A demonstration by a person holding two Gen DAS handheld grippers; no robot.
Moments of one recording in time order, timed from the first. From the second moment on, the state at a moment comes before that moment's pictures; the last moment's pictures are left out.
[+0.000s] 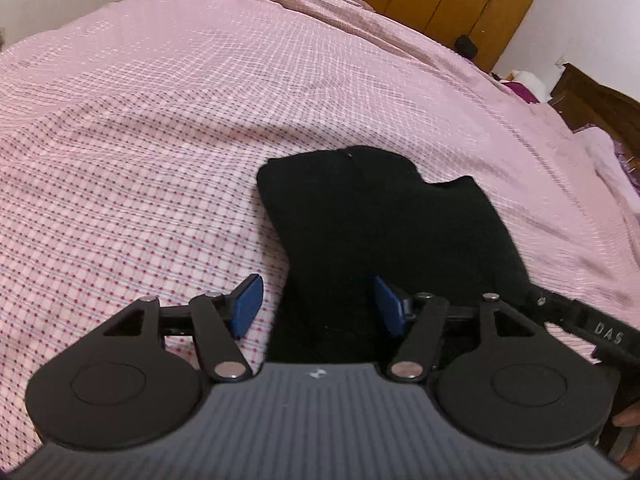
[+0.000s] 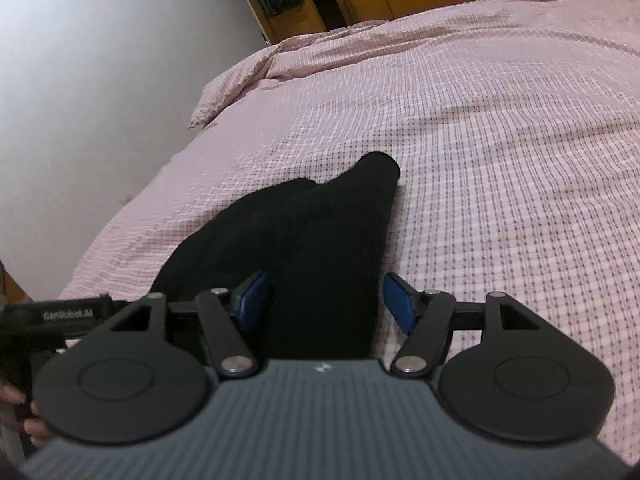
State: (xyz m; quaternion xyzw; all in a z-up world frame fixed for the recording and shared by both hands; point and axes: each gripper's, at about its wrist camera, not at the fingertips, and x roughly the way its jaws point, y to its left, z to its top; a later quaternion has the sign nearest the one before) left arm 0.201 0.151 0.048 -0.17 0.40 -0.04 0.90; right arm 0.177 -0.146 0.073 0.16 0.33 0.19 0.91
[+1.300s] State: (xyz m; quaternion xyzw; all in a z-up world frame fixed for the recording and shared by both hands) left arm 0.192 0.149 0.048 -0.28 0.37 -0.15 0.88; right arm 0.208 -0.140 0.100 0.23 0.37 0.26 0.86
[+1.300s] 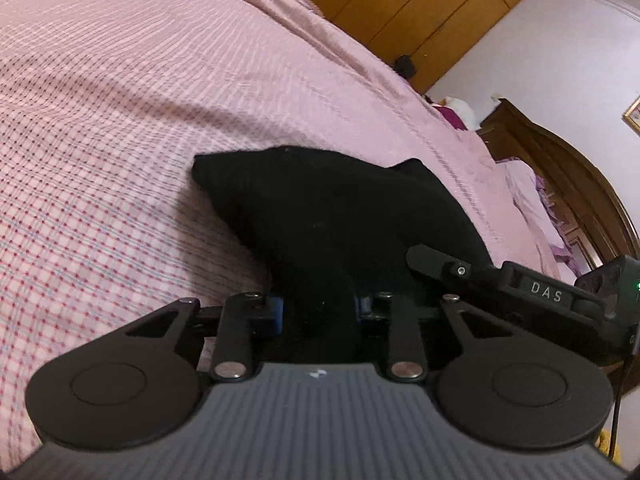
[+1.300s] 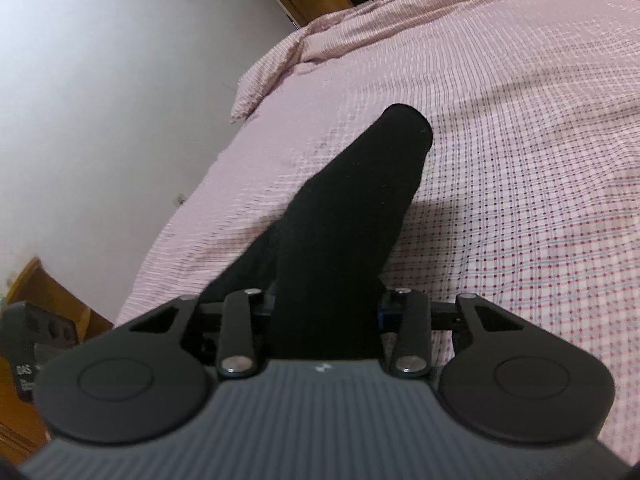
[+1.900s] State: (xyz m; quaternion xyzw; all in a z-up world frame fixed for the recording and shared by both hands) left arm 0.106 0.020 0.052 -0.20 0.40 -0.20 0.87; right arm 0.100 -0.251 0.105 0.23 0.39 0.19 0.87
